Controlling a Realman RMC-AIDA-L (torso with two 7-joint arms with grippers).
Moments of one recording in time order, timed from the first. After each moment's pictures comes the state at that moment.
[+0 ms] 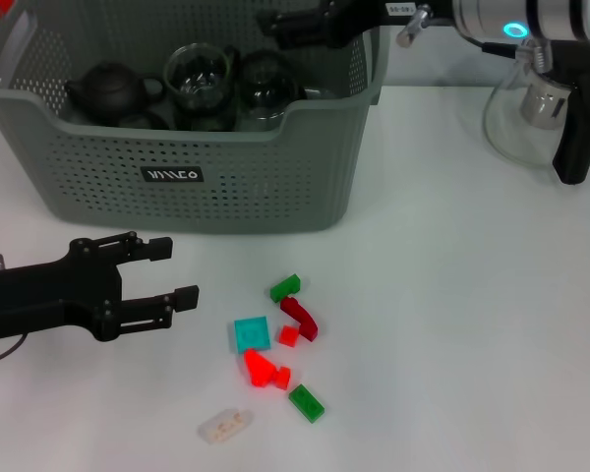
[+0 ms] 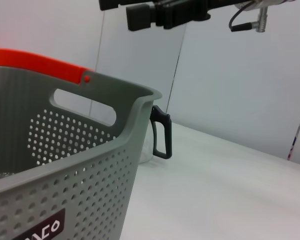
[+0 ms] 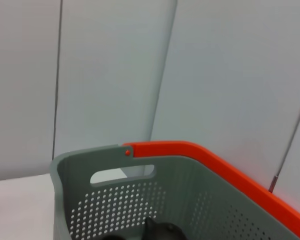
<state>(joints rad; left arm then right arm) -0.39 -2.12 0.45 0.79 2.14 1.75 -1.27 0.70 2.10 -1.40 -1.30 -2.05 -0.93 2.08</state>
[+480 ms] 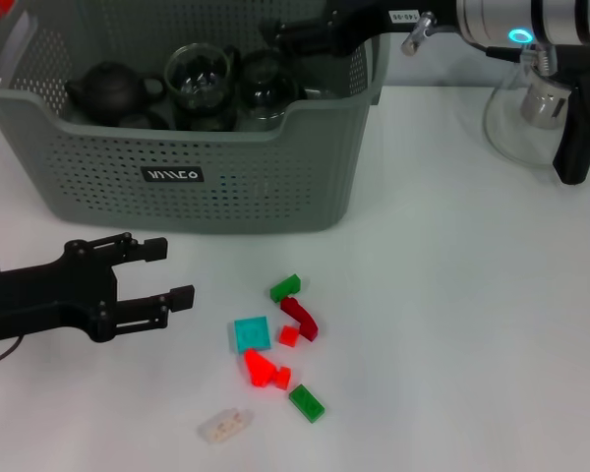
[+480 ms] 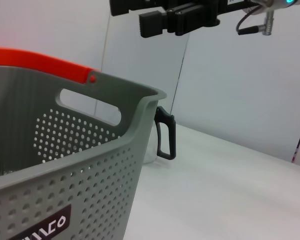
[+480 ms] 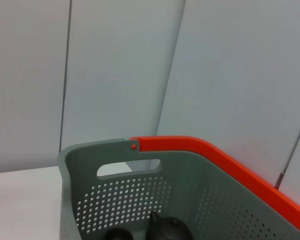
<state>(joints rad) -0.38 -2.12 0.43 0.79 2.14 1.75 -1.27 0.69 2.10 -1.39 -1.31 -2.05 -0.96 2.05</state>
